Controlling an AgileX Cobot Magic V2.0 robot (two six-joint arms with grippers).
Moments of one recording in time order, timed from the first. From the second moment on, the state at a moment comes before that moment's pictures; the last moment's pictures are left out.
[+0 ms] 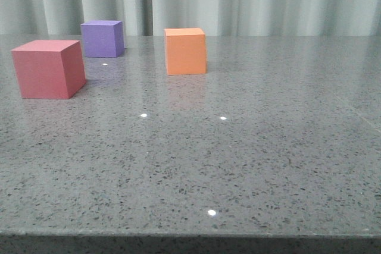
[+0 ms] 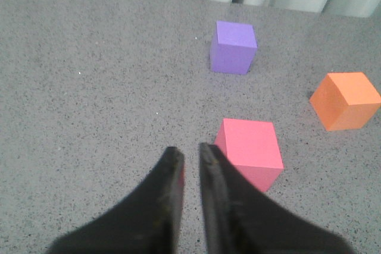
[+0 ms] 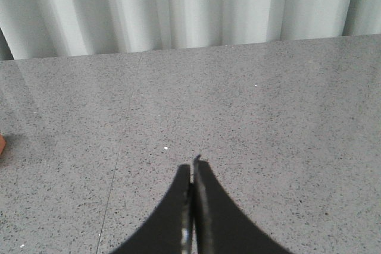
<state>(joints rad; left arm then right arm) -0.14 0.77 -0.93 -0.02 0.72 -0.18 -0.01 0.62 -0.57 -0.13 0.25 0.21</state>
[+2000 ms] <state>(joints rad) -0.72 1.98 -1.92 0.40 0.90 -0.73 -0.01 0.62 -0.57 -0.13 0.25 0.21</state>
